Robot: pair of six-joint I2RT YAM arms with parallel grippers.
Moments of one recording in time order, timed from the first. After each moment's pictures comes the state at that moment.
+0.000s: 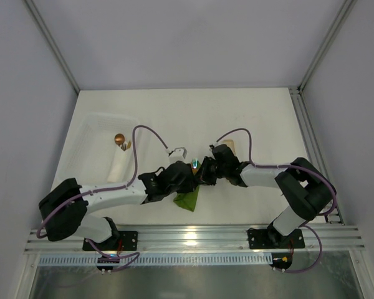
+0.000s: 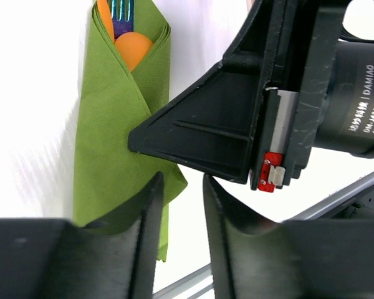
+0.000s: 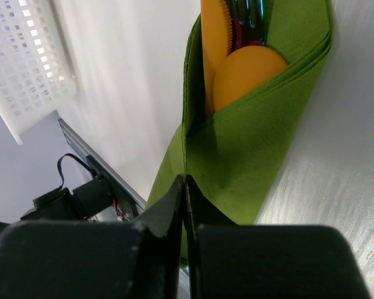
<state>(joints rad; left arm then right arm) -1.04 1.39 0.74 -0.09 -0.26 -0.93 0.68 1.60 0.65 0.21 -0.40 1.06</state>
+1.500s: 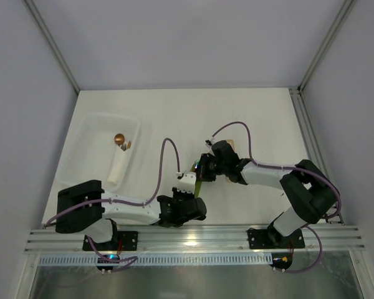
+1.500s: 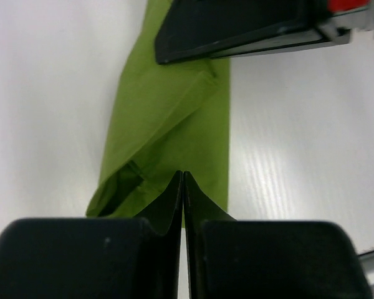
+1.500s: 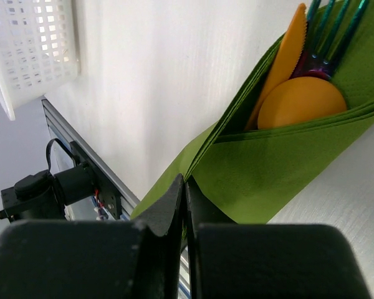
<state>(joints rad) -1.39 1.51 0.72 -0.19 -0.78 -0.93 0.68 1.57 0.70 0.15 -0.40 0.89</state>
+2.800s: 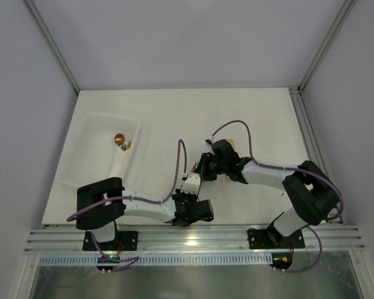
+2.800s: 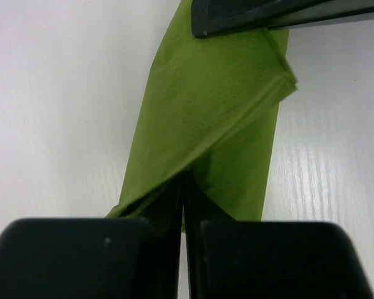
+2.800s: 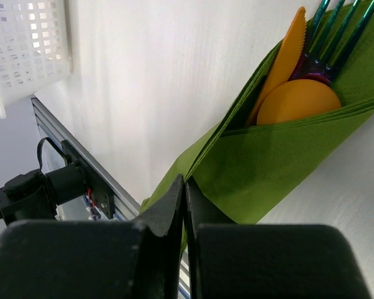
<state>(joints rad) -1.39 1.69 0.85 -0.42 -0.83 -1.04 0.68 1.55 0.71 0.10 -0.39 0.86</state>
